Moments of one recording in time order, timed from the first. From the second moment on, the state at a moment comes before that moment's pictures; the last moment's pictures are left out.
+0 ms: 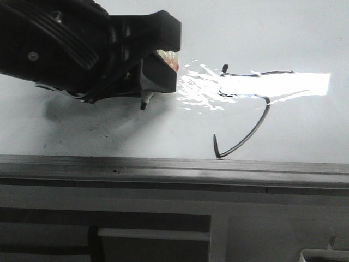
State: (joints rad) left arm -0.83 1.42 -0.66 -0.22 -0.23 -0.19; right arm 1.25 0.54 -0.87 -0.84 0.97 0.56
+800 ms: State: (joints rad) left arm -0.84 1.16 -0.65 -0.16 -0.18 -0.19; right arm 1.25 0.51 -0.80 -0.88 0.96 0.57
